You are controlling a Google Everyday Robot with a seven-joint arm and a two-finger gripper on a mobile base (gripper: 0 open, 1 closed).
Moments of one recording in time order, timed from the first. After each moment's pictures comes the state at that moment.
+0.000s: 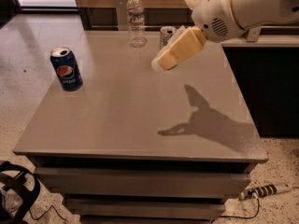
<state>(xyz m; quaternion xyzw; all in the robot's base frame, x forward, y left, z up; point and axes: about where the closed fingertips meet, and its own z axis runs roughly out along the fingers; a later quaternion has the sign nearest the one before) 0.544 -0.056 1.015 -0.52 0.71 0.12 0.45</state>
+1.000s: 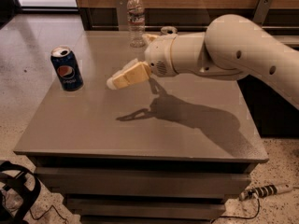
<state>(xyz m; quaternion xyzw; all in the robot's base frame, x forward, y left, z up) 0.587 0.049 0.929 -0.47 0.67 0.26 0.51</state>
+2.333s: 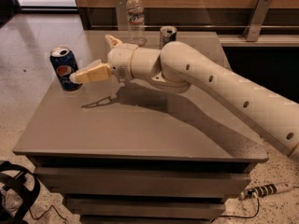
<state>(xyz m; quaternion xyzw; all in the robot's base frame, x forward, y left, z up) 0.636 0.155 0.915 -0.44 0.58 0.36 0.59</state>
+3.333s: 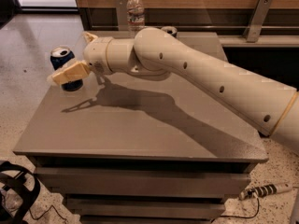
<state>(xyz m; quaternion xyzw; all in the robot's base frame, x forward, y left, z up) 0.626 0.213 0.920 -0.49 0.58 0.34 0.55</state>
